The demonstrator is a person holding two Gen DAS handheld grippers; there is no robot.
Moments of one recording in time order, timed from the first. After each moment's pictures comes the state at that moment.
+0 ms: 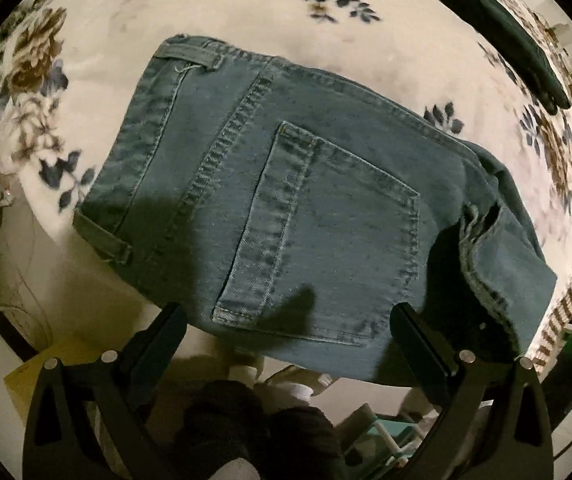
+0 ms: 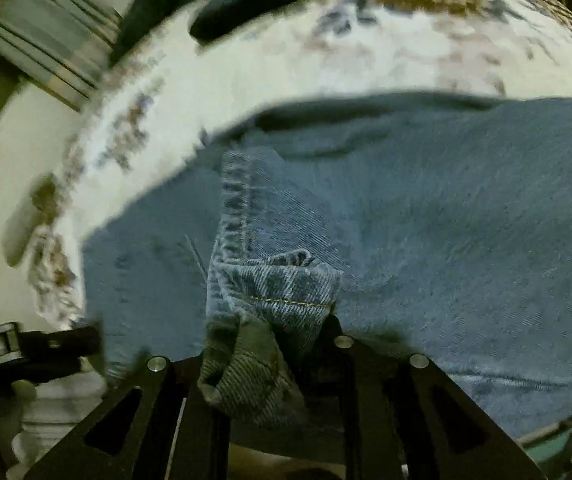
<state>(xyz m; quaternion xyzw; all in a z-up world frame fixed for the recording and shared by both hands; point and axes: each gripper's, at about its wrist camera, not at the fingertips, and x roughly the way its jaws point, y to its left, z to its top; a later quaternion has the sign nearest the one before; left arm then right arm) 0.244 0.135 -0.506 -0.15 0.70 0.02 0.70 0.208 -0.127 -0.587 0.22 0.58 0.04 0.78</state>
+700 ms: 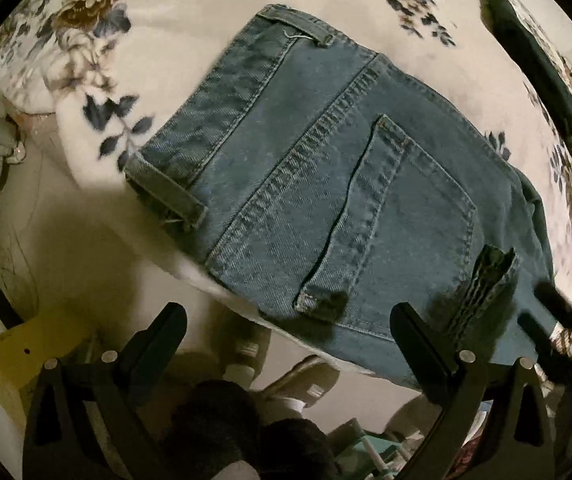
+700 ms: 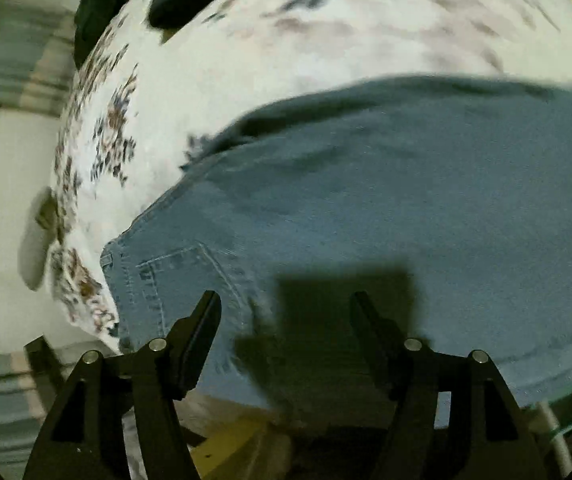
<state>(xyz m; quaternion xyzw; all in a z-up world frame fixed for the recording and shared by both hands) 0.207 0.184 -0.522 -0.19 0.69 0.07 0.70 0.261 -0.119 -0.574 0.26 0.65 0.03 0.71</state>
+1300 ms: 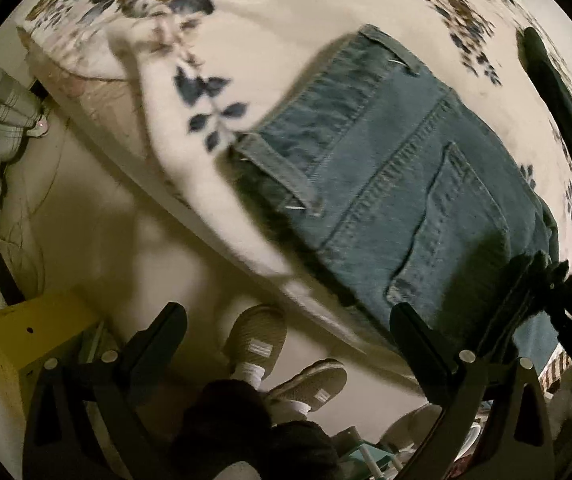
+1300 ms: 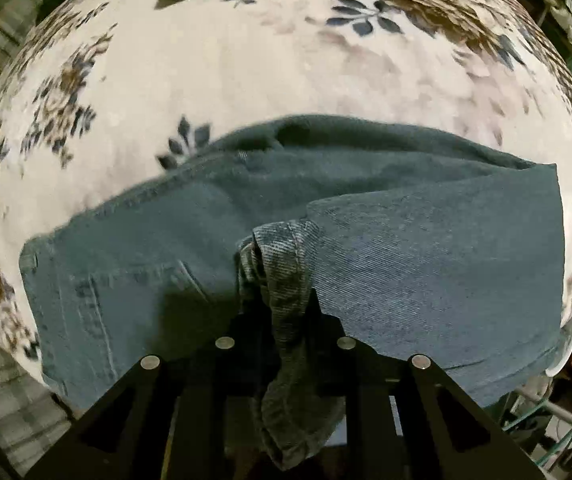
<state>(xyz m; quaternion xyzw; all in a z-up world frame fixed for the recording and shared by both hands) 0.172 0.237 -0.525 -0.22 0.67 0.12 0.70 0.297 -0.055 -0.576 0.13 0.66 -0.10 0.73</state>
